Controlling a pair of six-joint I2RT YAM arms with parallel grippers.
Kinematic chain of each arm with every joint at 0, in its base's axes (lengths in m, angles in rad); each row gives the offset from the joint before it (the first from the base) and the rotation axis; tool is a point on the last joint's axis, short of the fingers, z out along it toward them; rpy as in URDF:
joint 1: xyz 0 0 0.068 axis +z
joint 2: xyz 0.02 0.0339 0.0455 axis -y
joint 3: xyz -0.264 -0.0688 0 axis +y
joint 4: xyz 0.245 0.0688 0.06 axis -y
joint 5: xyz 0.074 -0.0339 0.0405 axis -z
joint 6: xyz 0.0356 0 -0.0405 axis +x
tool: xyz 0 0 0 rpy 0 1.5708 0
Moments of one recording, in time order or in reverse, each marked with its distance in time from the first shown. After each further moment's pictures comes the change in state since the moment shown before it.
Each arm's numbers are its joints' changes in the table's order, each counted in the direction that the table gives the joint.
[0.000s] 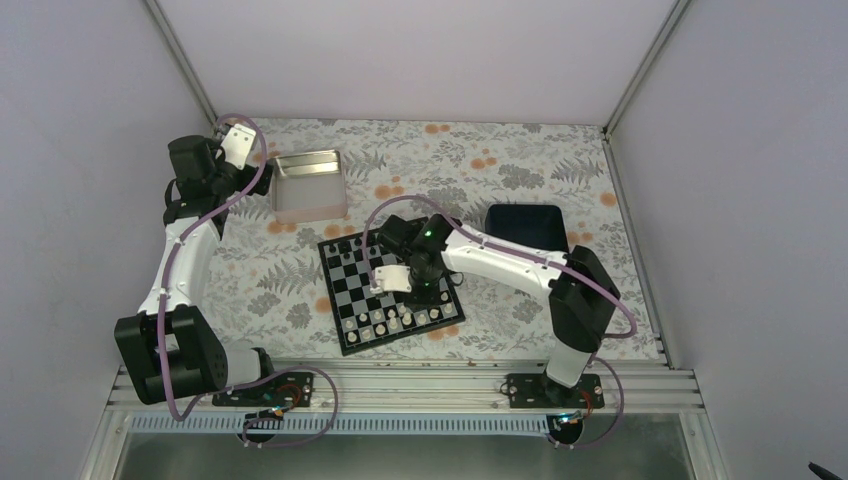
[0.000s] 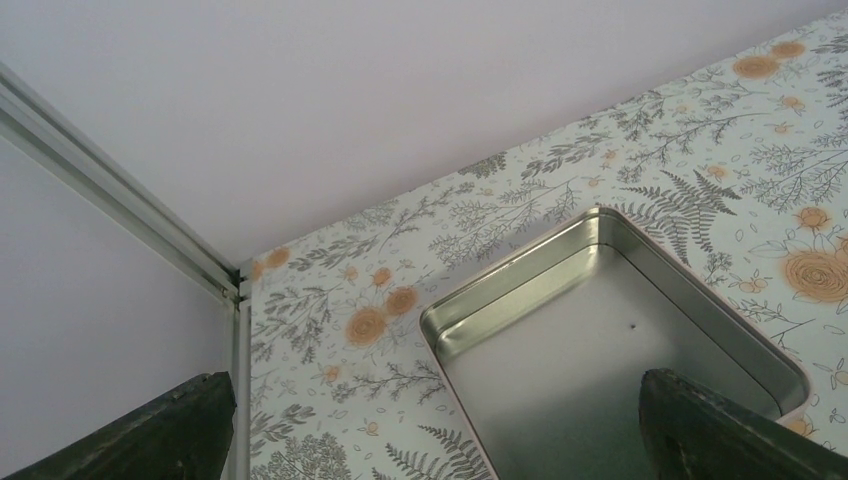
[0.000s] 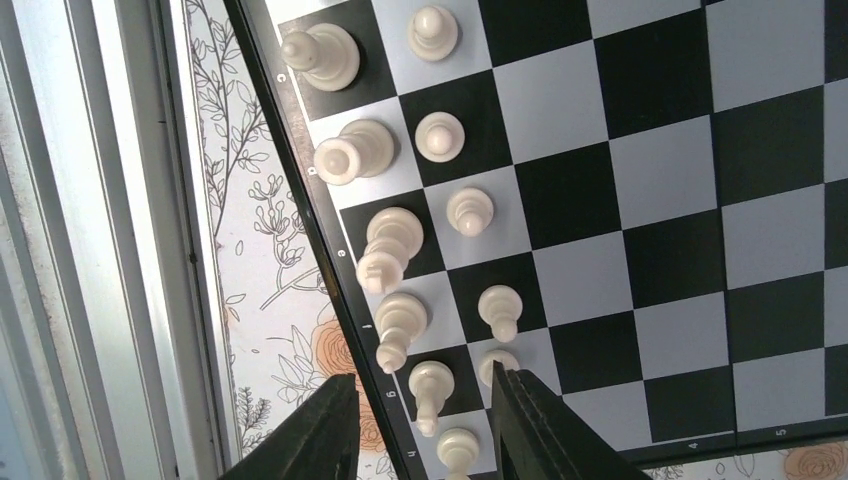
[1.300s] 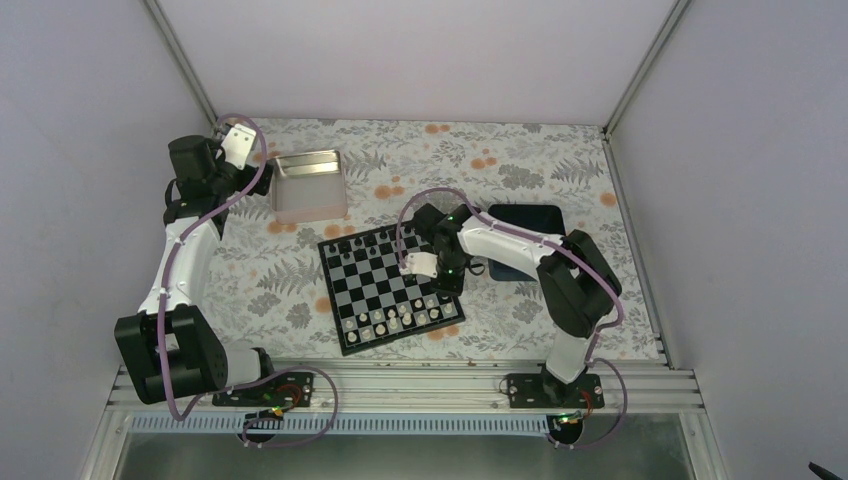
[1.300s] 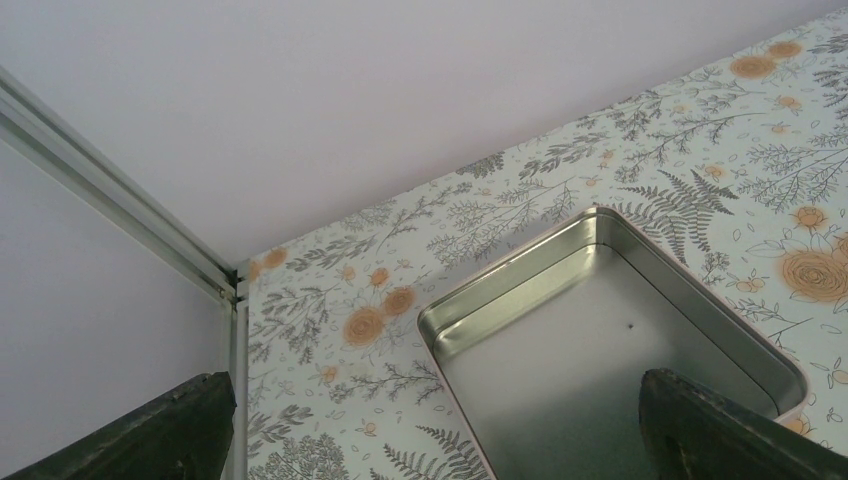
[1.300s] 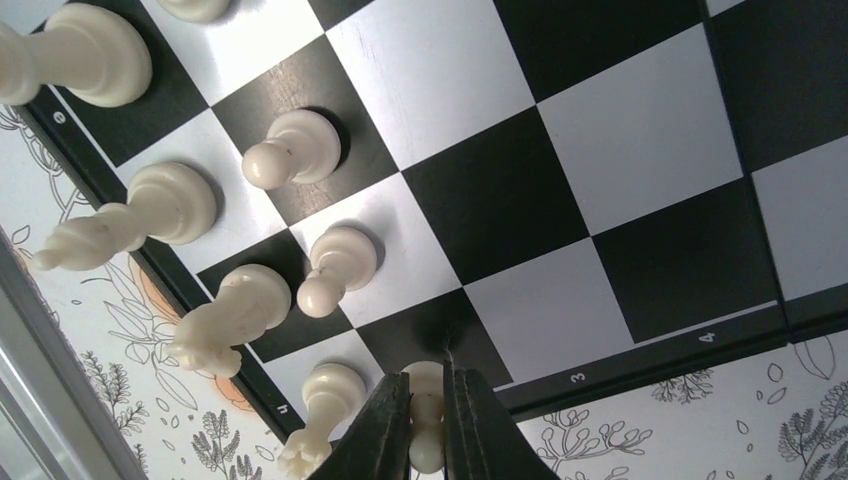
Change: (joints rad) left arm 0.000 -0.002 0.000 0.000 0.002 0.000; right arm -0.211 -0.042 0.147 0.077 0.006 -0.017
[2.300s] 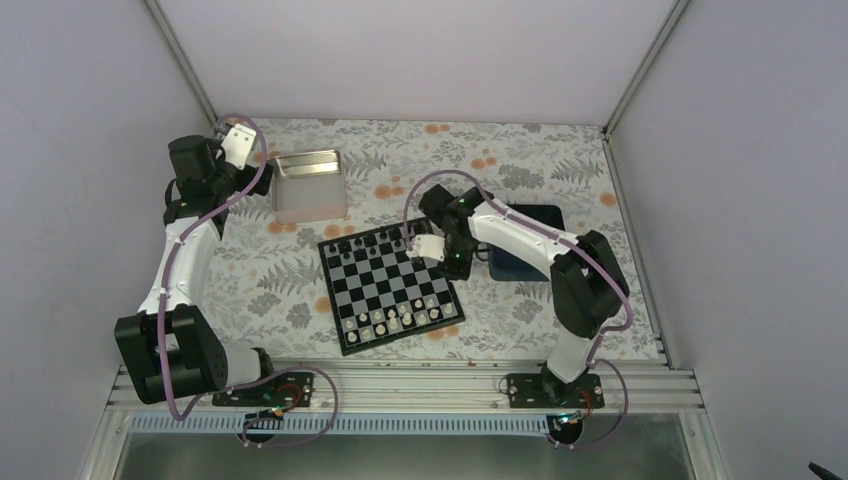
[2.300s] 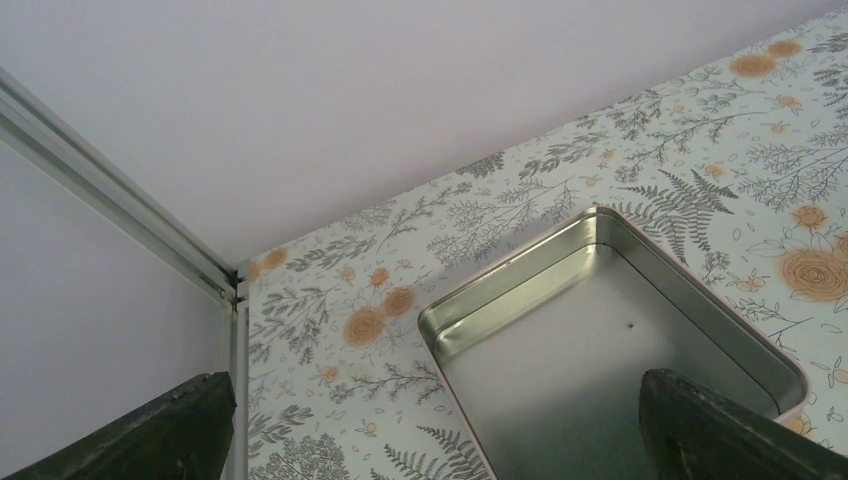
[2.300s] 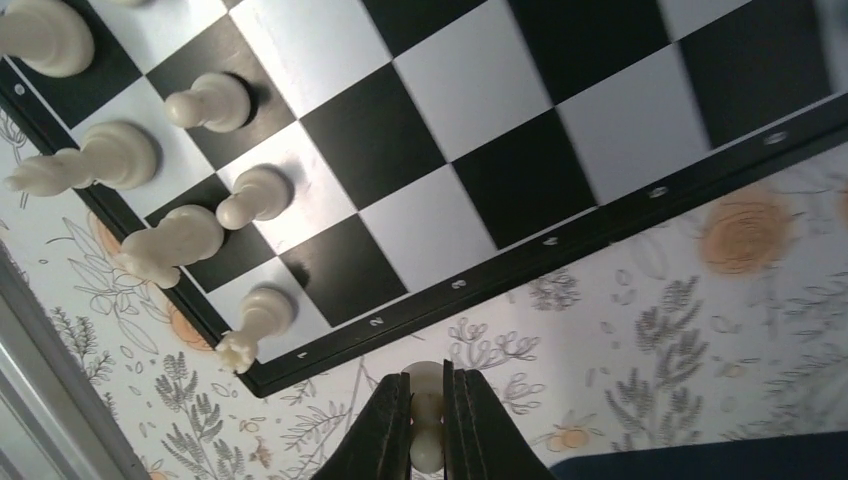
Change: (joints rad) left arm 0.000 0.000 0.000 0.000 0.000 0.002; right arm -0.076 0.025 -0.115 -0.096 0.052 -0.037
